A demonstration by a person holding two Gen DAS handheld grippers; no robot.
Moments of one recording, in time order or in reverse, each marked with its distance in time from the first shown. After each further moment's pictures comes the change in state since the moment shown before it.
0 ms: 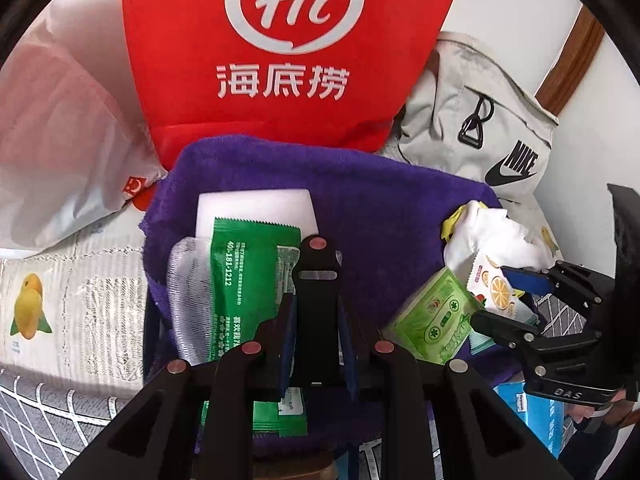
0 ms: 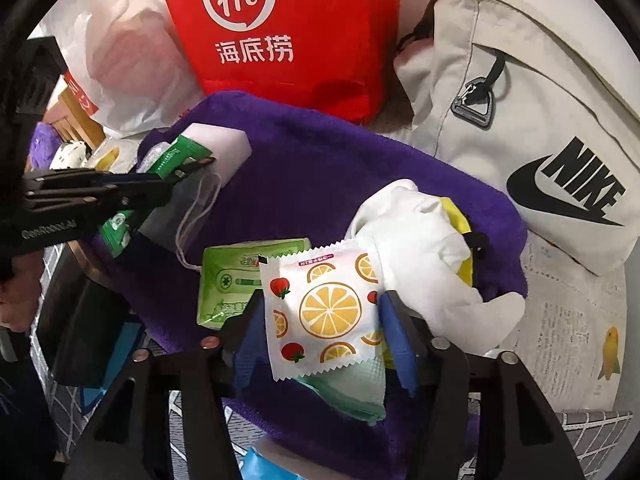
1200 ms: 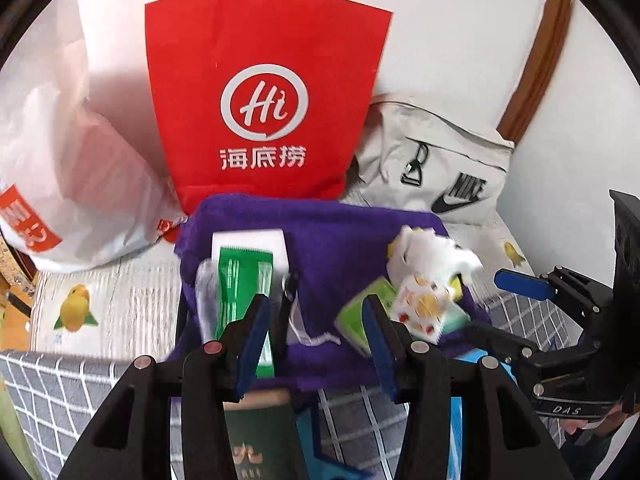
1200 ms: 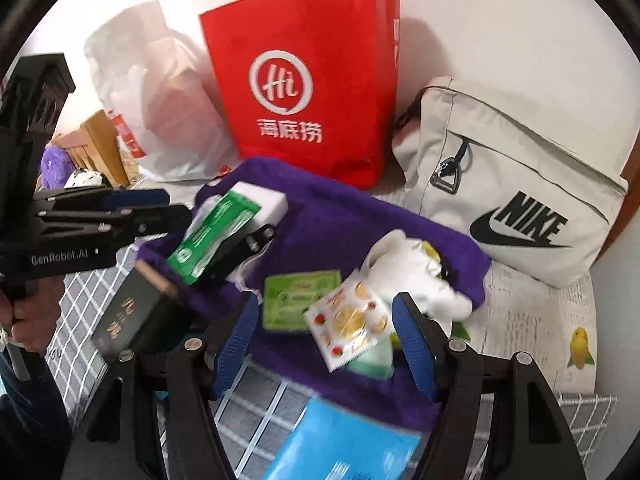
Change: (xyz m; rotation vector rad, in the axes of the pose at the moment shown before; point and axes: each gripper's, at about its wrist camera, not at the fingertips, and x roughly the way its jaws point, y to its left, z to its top) left arm -0.103 -0.033 -0.018 0.037 -0.138 0.015; right arm -0.097 0.029 -0.014 0.002 -0.164 -0.013
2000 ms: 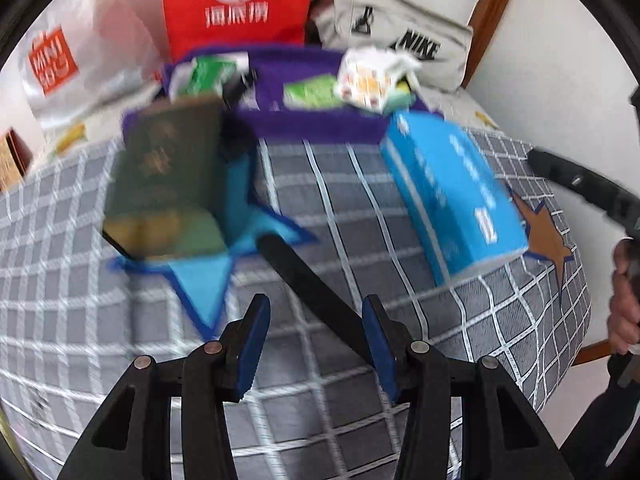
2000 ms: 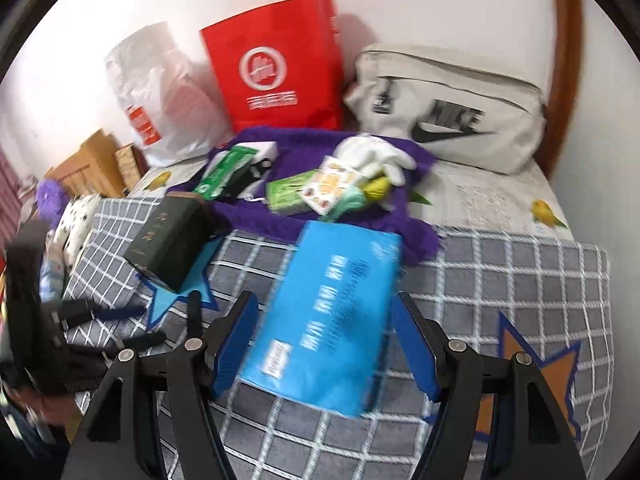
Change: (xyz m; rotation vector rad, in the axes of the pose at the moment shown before) left arm -0.021 -0.058 -0.201 0.000 0.183 0.006; right arm -0.087 -0.003 -0.140 0.187 -0.054 -0.046
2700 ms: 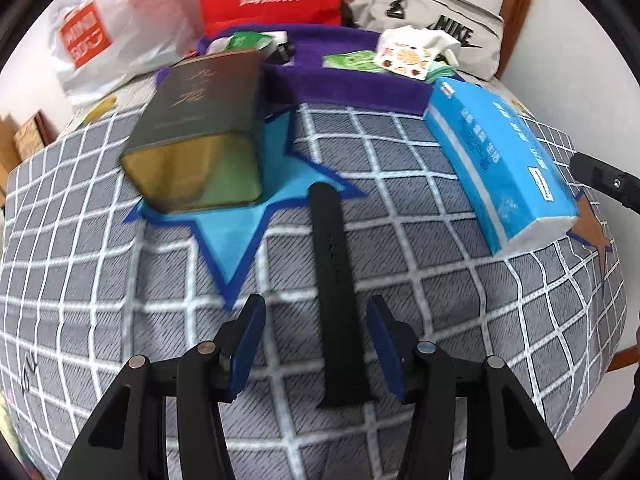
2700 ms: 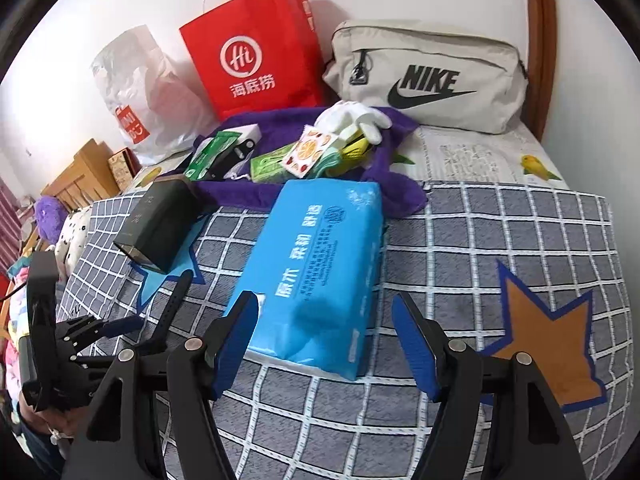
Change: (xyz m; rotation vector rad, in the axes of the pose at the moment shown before) left arm 0.015 0.007 -0.031 -0.007 -0.028 0.137; right arm 0.011 -0.013 -0.034 0.056 0.021 0.025
